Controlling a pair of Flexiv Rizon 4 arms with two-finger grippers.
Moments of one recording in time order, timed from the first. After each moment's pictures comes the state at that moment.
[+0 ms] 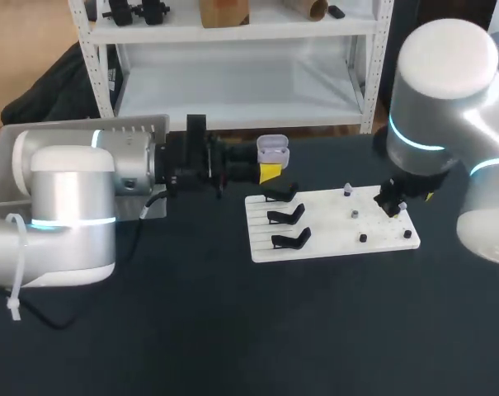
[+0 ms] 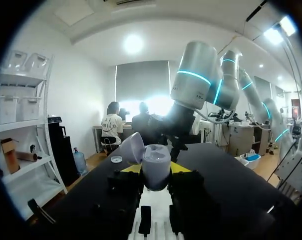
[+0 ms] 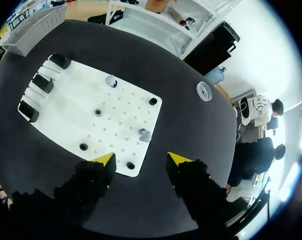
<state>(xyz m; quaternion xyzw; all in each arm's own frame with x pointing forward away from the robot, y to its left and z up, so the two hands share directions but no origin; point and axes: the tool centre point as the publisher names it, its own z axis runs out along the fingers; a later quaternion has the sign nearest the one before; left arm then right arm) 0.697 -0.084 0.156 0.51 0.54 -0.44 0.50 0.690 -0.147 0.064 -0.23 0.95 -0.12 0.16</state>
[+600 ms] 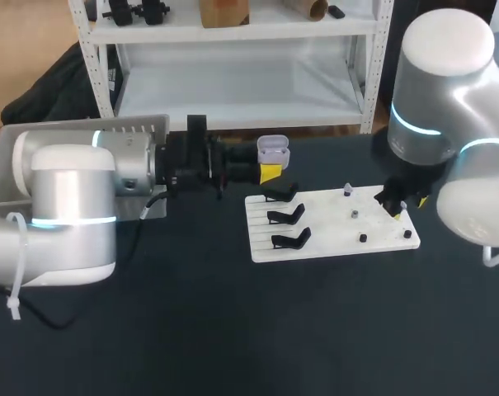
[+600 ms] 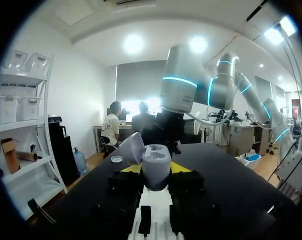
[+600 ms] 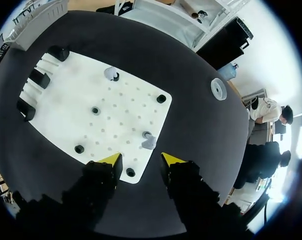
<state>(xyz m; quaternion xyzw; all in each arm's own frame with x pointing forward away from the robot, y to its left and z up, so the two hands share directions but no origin) 0.697 -0.085 0.156 0.51 0.54 -0.44 0.50 0.702 -0.149 0.043 -0.25 0.96 -0.08 0.11</state>
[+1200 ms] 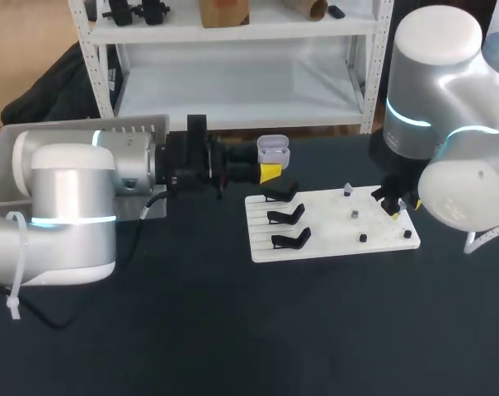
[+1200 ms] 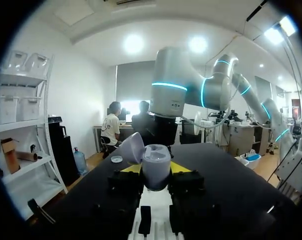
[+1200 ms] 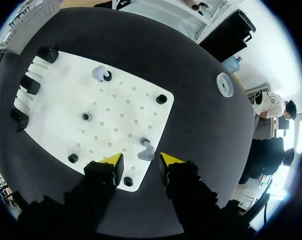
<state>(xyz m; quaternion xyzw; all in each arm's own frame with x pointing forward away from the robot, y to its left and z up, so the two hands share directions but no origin) 0.697 -0.085 0.156 0.51 0.54 -0.44 0.50 0.713 -0.151 0.029 -0.23 0.97 -0.07 0.08</state>
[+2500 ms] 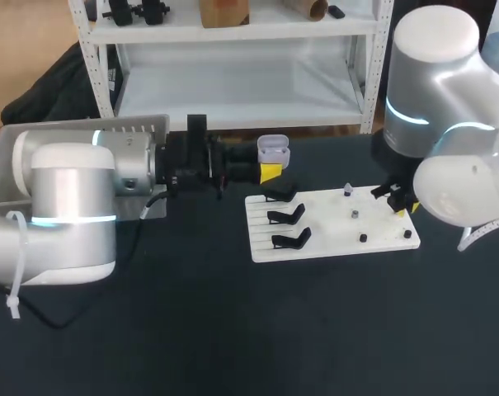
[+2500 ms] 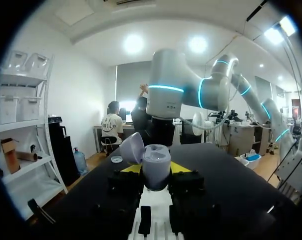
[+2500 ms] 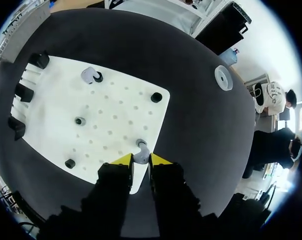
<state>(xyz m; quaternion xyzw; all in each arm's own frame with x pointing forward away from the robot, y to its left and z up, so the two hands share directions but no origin) 0.697 -0.085 0.156 0.51 0.54 -0.44 0.50 0.716 -0.155 0.028 -0.20 0.97 -0.08 0.07</state>
